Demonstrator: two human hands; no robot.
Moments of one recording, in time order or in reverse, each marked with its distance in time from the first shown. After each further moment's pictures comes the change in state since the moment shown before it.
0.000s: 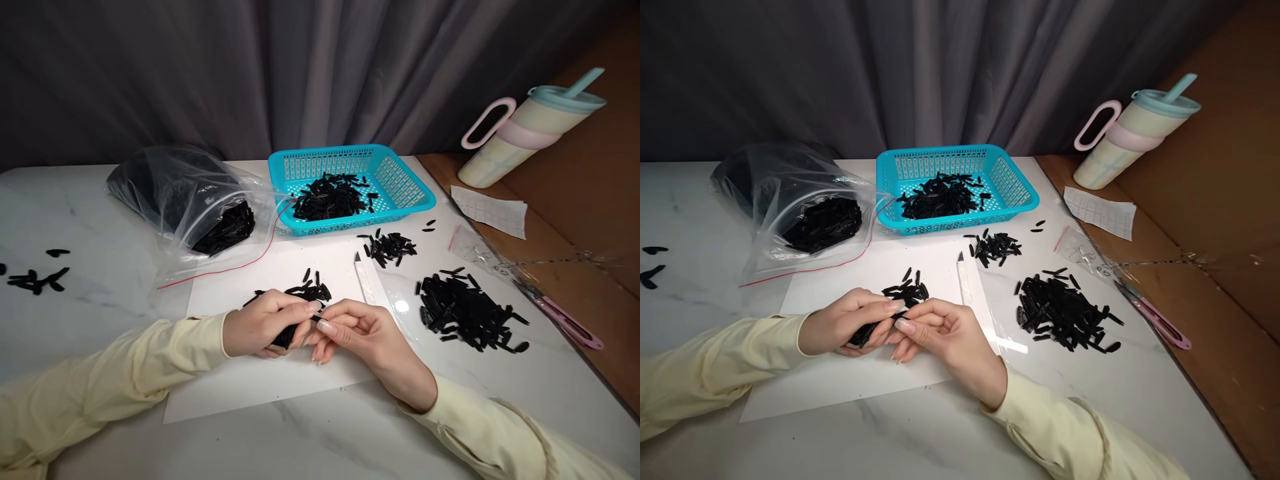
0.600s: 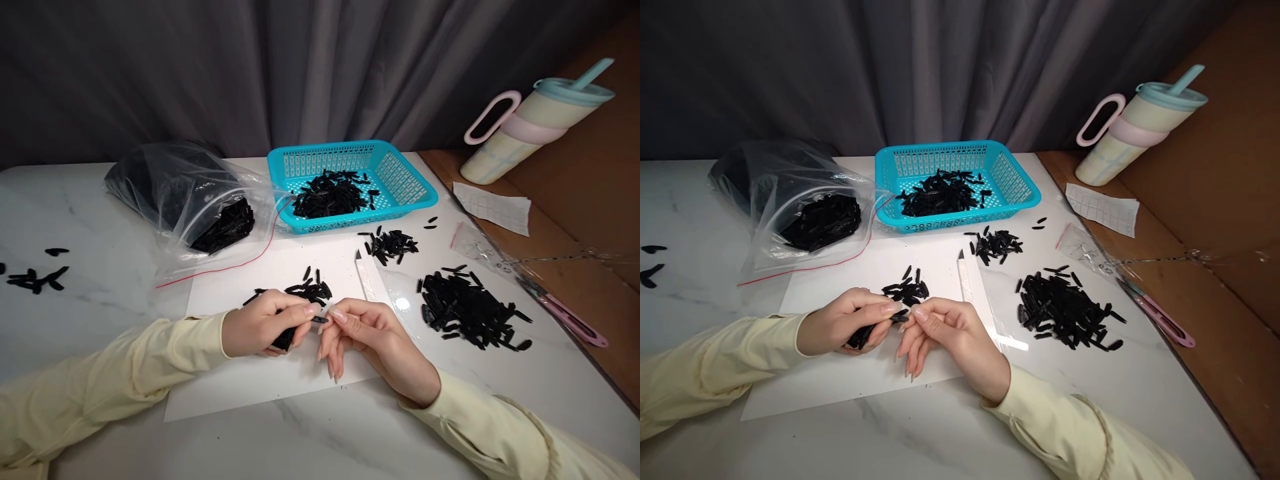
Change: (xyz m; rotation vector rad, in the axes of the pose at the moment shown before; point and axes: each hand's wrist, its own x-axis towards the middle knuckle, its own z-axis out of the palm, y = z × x) left_hand -0.003 0.001 -0.001 0.217 0.040 0.054; right_hand -0.001 -0.003 -0.004 0.034 -0.071 0.055
